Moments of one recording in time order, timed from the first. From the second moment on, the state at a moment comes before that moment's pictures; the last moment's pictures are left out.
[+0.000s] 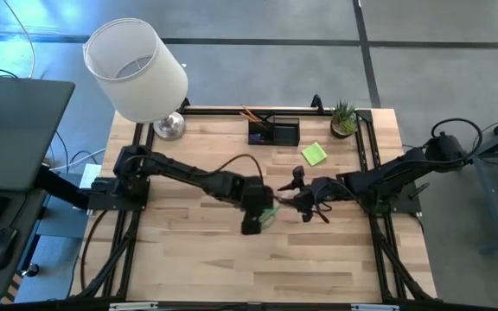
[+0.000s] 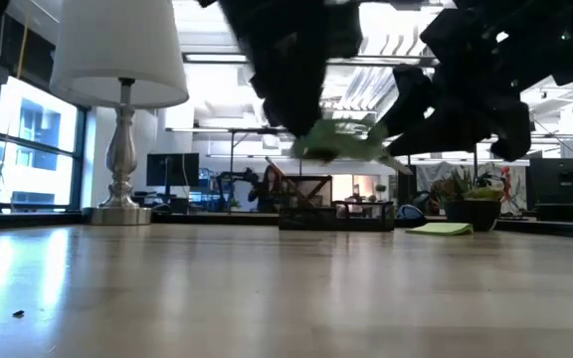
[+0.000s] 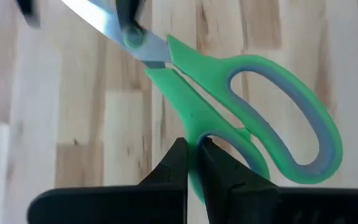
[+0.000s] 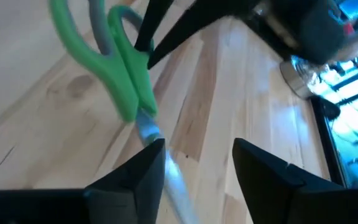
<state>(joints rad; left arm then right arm) -0.06 1.98 1.52 -0.61 -0.04 -0.14 0.20 1.32 0.48 0.34 0.25 -0.55</state>
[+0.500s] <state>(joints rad) -0.02 1.98 1.59 -0.65 -0.08 -0.09 0.30 1.30 0.48 0.25 0.58 -0.56</state>
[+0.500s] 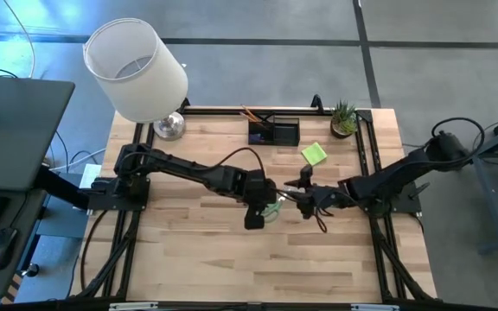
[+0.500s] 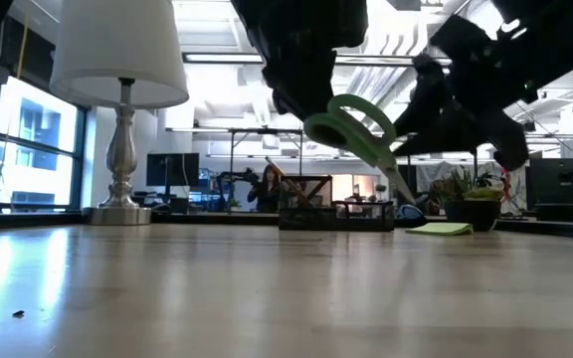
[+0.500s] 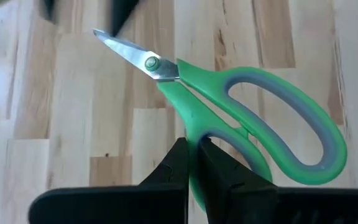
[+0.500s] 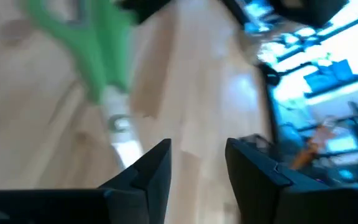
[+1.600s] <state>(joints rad) 0.01 1.98 1.59 -0.48 -0.01 -0.08 0.33 1.27 0.48 0.19 0.44 -0.42</state>
